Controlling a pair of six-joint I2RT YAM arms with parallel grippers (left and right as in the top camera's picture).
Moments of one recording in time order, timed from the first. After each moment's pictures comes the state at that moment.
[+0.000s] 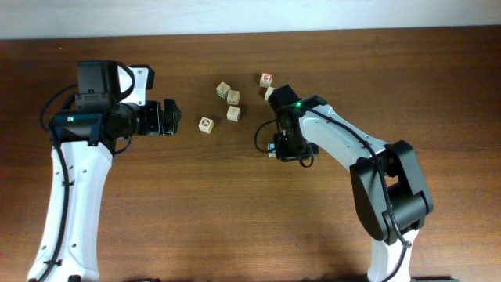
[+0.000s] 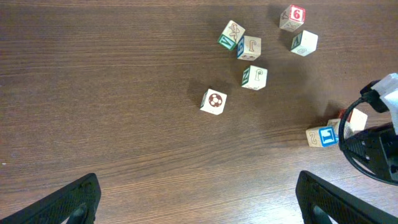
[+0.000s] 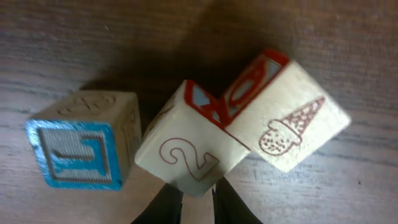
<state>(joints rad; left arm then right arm) 0.03 1.48 1.42 -0.93 0.25 0.04 0.44 2.05 1.45 -0.93 0.00 0.34</state>
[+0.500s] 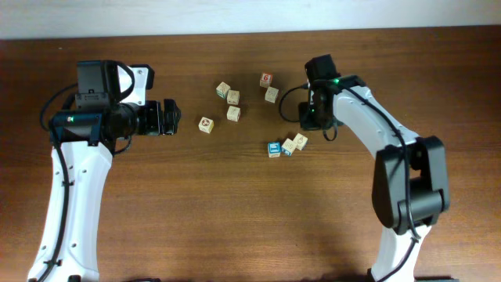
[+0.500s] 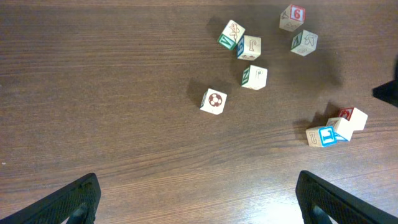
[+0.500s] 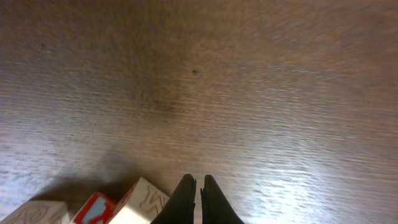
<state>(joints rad) 0.03 1.48 1.42 -0.93 0.25 0.04 0.24 2.06 1.55 -0.83 0.02 0.18</state>
